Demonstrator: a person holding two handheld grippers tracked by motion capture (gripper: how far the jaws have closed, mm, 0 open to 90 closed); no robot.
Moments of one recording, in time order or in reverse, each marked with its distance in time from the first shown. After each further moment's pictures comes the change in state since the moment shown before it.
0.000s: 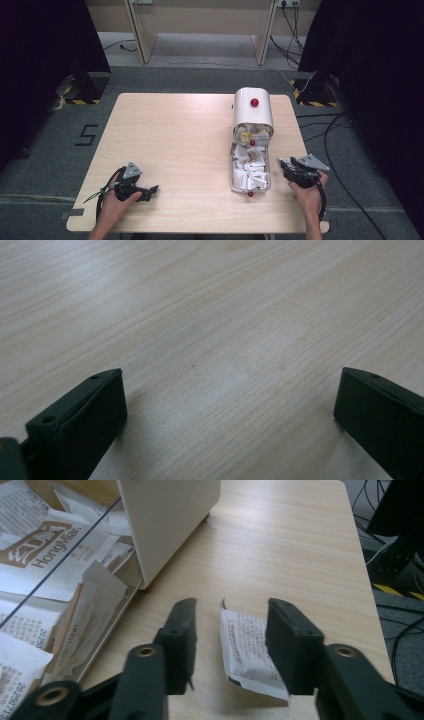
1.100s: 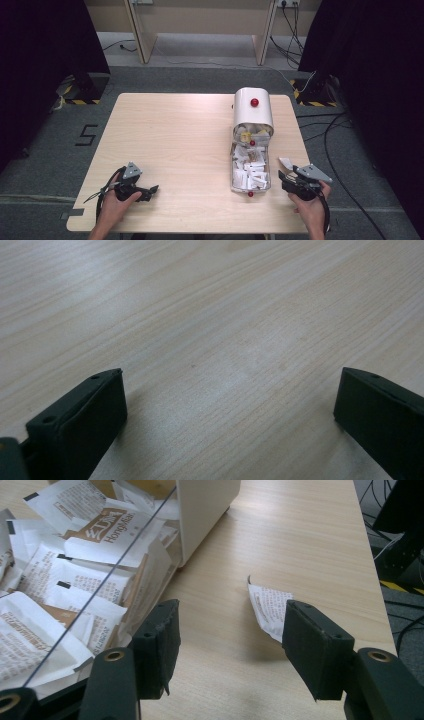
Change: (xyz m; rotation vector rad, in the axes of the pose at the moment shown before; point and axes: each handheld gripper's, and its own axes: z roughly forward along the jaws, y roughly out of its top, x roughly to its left) left arm 0.000 0.000 0.000 0.000 0.000 0.000; right arm 0.019 -0.010 -0.032 0.009 0.021 -0.015
